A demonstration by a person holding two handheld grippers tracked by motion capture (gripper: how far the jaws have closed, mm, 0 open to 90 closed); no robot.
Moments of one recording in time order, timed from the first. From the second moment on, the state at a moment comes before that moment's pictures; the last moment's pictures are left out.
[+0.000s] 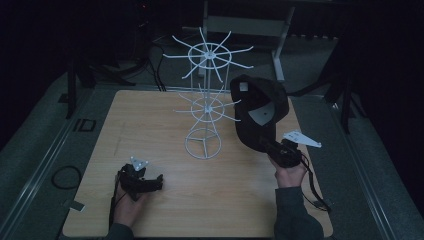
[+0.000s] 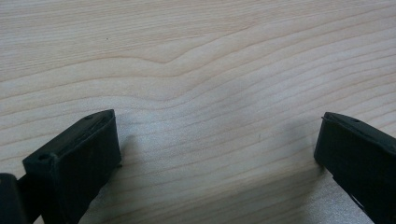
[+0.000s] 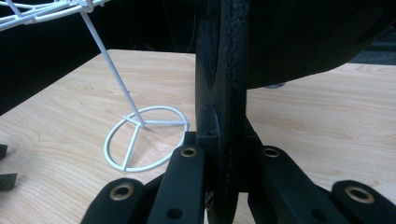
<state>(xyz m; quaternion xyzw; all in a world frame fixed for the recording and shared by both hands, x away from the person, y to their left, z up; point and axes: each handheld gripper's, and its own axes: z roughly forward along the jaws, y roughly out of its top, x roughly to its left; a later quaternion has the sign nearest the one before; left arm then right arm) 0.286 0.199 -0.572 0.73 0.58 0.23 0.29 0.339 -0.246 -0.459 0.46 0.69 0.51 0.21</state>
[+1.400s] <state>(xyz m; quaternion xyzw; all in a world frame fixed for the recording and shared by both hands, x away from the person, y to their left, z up) 0.286 0.199 -0.572 0.73 0.58 0.23 0.29 0.337 -0.245 -0.438 0.44 0.69 0.52 0.24</state>
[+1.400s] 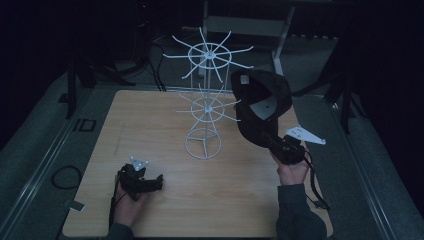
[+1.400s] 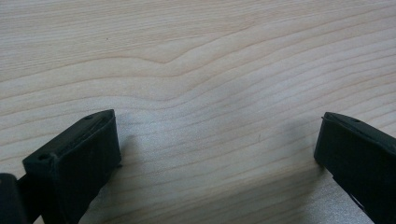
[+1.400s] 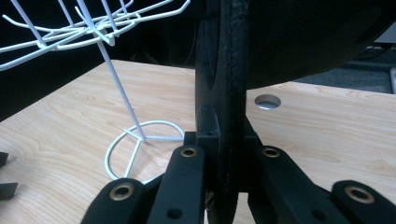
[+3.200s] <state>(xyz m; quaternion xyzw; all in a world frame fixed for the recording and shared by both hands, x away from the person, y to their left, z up) 0.286 0.198 -0.572 0.73 0.58 0.23 0.29 0.328 -0.246 -0.420 0.43 0.68 0.54 0.27</state>
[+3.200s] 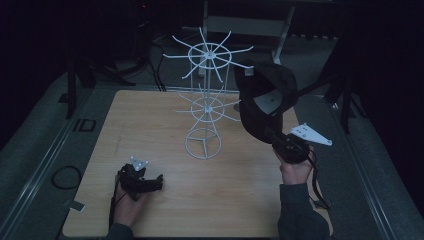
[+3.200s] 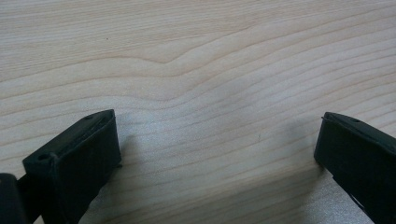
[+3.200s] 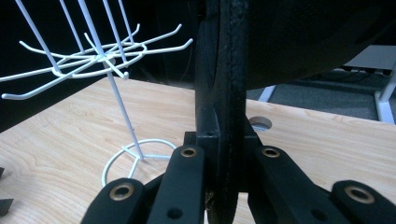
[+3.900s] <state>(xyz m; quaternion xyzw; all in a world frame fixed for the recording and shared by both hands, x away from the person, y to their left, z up) 0.286 0.198 -0.572 0.73 0.58 0.23 0.29 0.325 -0.243 -0.411 0.42 0.67 0.53 0.30</state>
